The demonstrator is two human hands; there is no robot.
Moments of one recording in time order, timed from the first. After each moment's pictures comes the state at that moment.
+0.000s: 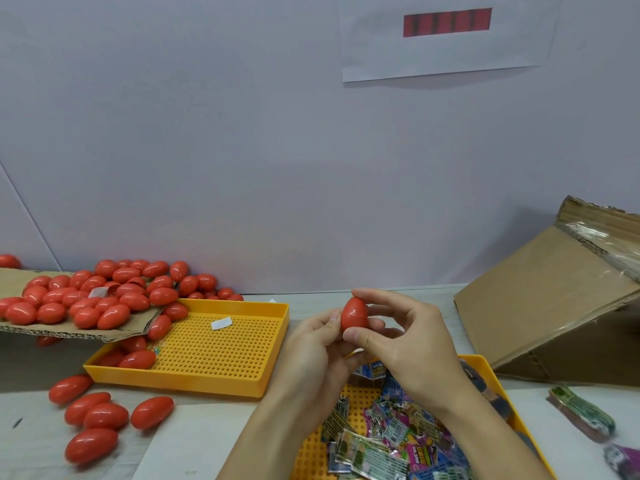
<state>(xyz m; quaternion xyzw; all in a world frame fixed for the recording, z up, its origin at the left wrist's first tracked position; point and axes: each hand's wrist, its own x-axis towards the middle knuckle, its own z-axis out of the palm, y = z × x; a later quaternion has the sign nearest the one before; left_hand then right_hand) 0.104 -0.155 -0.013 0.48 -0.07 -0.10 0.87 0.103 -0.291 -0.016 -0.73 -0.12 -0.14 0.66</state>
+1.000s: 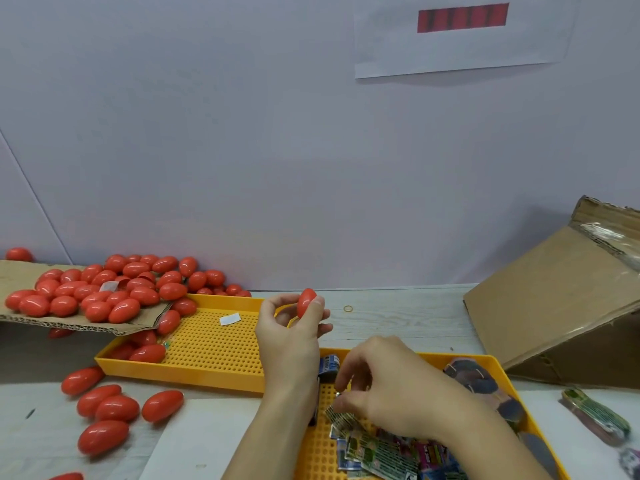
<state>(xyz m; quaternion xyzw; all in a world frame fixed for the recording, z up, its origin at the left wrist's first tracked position) 0.114 -0.142 -0.016 0.55 0.08 0.21 0.81 0.087 -0.271 0.000 -0.93 -0.16 0.09 0.31</state>
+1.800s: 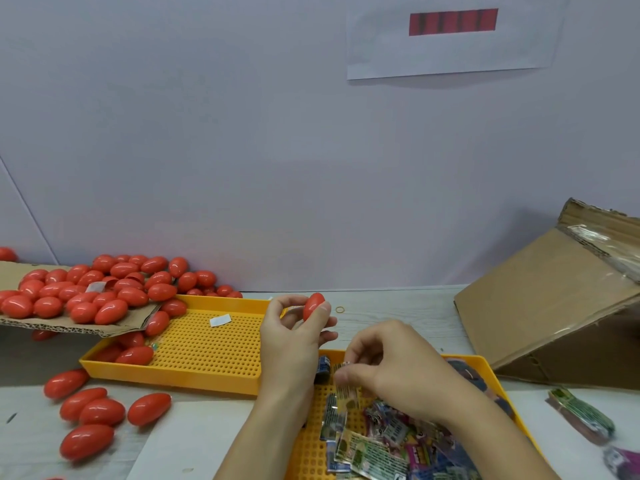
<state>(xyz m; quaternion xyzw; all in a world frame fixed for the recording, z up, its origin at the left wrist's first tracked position) 0.117 -0.146 -0.024 0.55 0.03 0.16 0.82 0.093 -0.287 -0.002 -0.89 -0.14 0.04 0.43</state>
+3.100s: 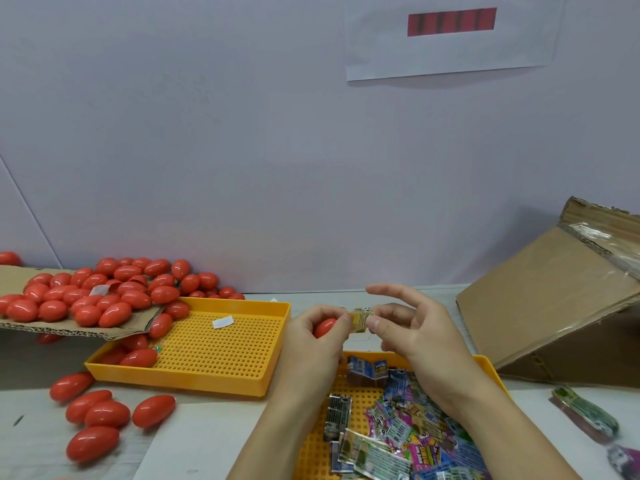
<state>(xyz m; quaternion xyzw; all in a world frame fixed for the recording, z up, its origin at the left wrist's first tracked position) 0.110 -0.150 -0.026 0.70 -0.04 0.08 0.71 0.100 -0.298 -0.005 -0.69 -0.09 -0.06 0.71</state>
